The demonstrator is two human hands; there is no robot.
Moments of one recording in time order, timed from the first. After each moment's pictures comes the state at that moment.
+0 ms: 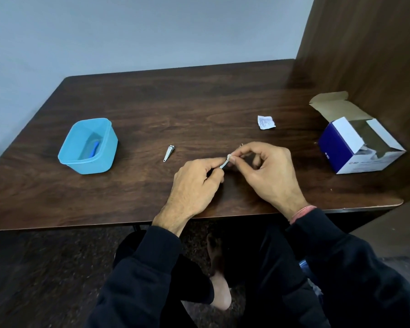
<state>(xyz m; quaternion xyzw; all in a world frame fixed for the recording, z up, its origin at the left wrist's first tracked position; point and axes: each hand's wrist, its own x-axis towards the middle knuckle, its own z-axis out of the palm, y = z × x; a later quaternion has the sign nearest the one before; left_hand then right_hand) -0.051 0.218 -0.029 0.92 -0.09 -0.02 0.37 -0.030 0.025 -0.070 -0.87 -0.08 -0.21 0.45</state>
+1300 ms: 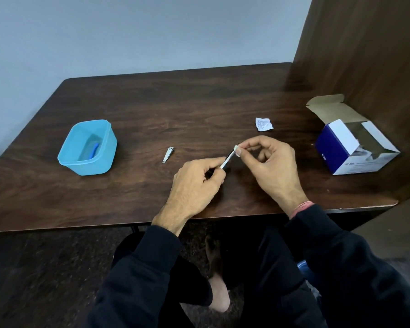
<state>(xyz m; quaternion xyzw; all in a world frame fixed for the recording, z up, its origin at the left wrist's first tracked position) -0.044 0.220 -0.044 0.91 -0.08 -0.02 0.41 -0.022 0.017 -0.072 -0.82 -0.02 -0.20 0.53</state>
